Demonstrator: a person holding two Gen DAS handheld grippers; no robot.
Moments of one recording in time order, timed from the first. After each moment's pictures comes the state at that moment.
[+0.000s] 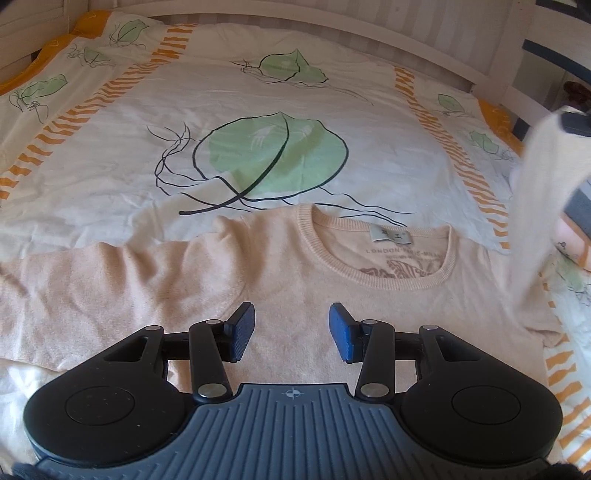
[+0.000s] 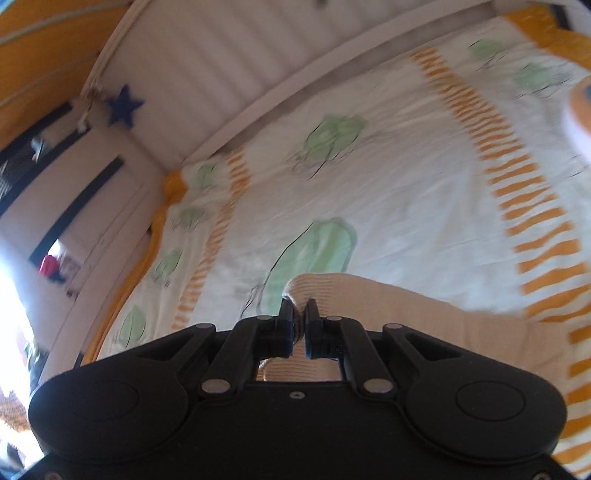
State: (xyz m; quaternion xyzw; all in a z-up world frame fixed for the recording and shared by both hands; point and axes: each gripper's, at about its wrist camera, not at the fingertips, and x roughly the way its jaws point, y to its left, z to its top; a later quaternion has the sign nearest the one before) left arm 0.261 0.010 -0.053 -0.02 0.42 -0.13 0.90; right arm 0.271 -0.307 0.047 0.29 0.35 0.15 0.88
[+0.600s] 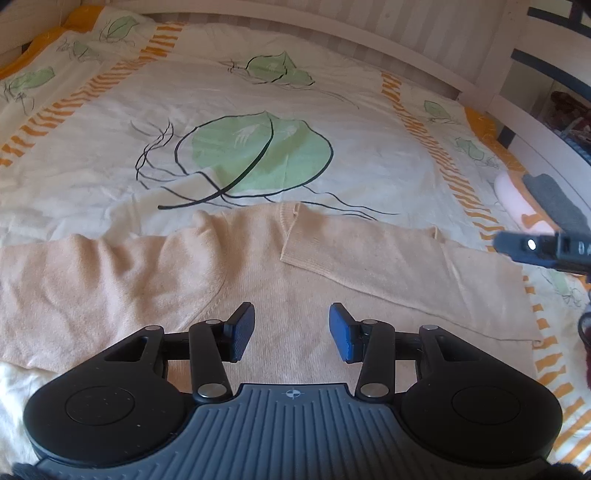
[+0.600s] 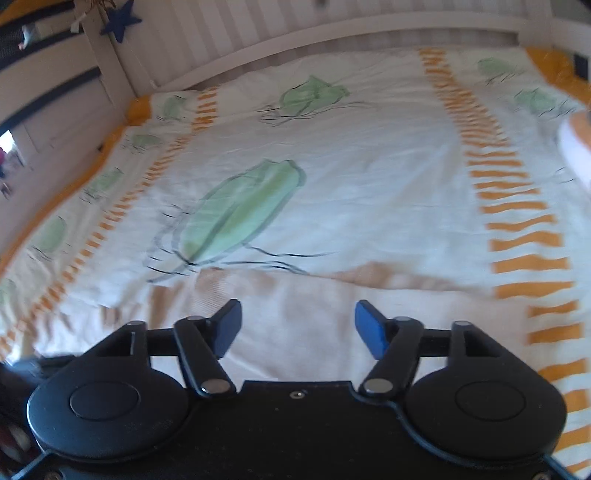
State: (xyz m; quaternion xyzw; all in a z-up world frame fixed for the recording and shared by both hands) left arm 0.261 0.006 -0.067 -0.04 0.40 -0.16 0.90; right arm 0.244 -0.291 -0.041 0.11 0.37 0.08 0.92
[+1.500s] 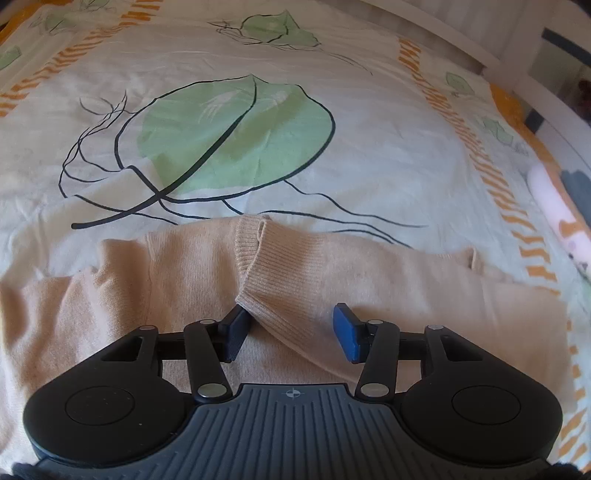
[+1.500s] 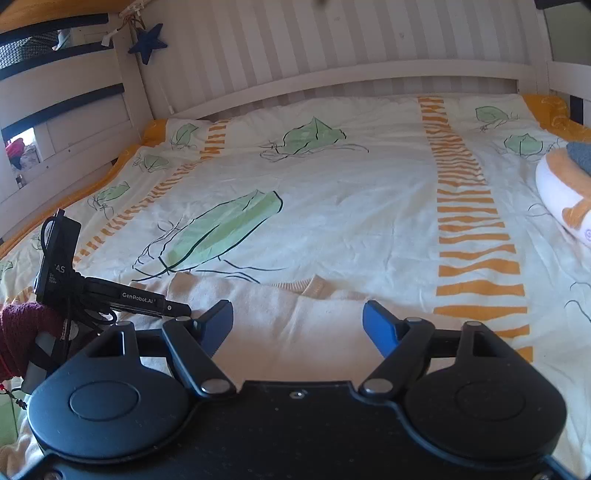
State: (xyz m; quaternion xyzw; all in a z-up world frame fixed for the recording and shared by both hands) left arm 0.354 -0.051 -0.107 -0.05 0.46 -0.14 0.87; right arm 0.212 -0.339 -0.054 0.09 0.29 0.11 0.95
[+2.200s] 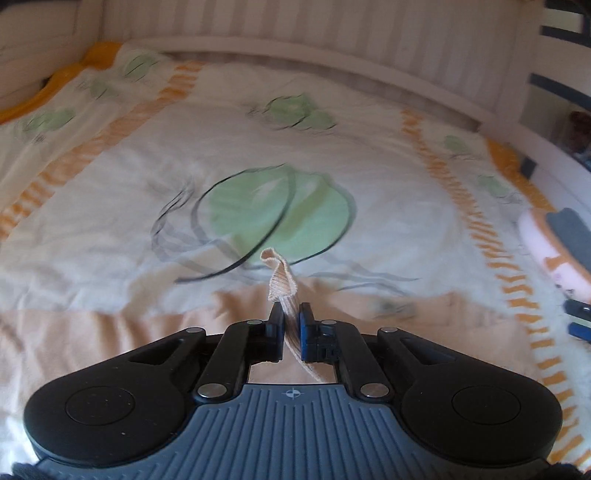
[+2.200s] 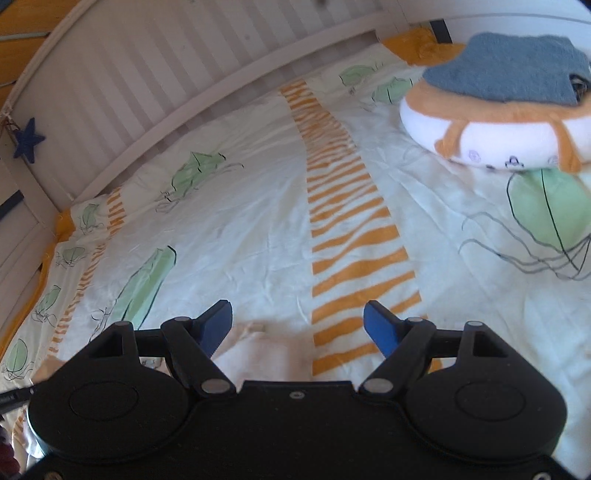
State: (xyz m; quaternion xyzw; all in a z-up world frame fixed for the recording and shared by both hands) left arm 0.294 0.003 -0.043 -0.05 0.37 -0.09 0.92; right arm 0.222 -0.436 -0.069 0.26 0.31 -0.04 0.91
